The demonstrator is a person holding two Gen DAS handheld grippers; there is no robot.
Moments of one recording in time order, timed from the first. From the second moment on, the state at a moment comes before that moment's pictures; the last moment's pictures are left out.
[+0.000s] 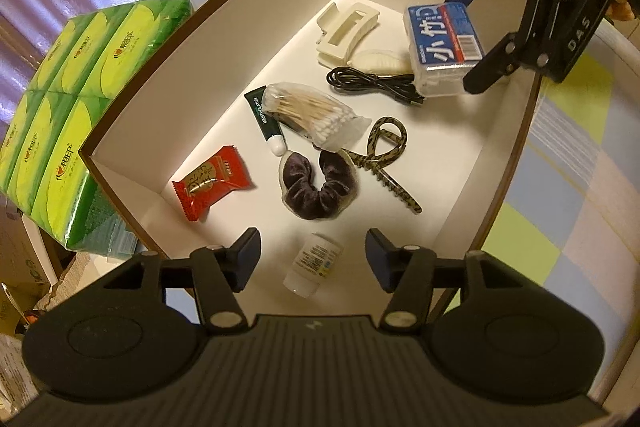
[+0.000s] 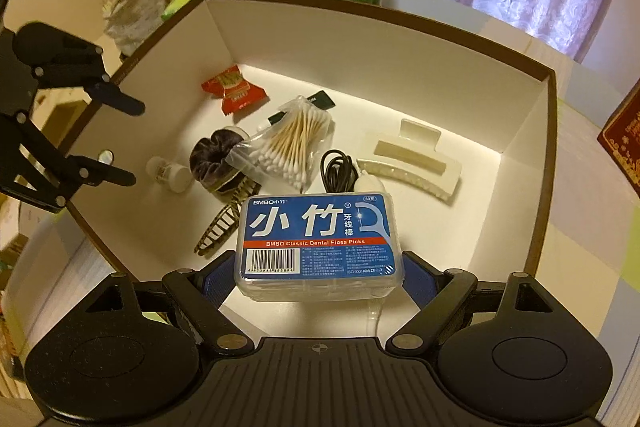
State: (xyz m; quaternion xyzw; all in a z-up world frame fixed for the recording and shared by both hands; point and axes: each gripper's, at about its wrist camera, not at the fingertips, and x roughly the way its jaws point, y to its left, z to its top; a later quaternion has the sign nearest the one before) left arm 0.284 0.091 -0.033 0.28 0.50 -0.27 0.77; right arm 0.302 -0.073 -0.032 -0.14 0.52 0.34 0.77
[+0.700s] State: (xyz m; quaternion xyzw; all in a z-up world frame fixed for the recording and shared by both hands) left arm 0.279 0.096 -0.009 0.19 0.50 -0.21 0.82; right arm 0.280 -0.074 -0.001 -0.13 0.51 0.32 0.79
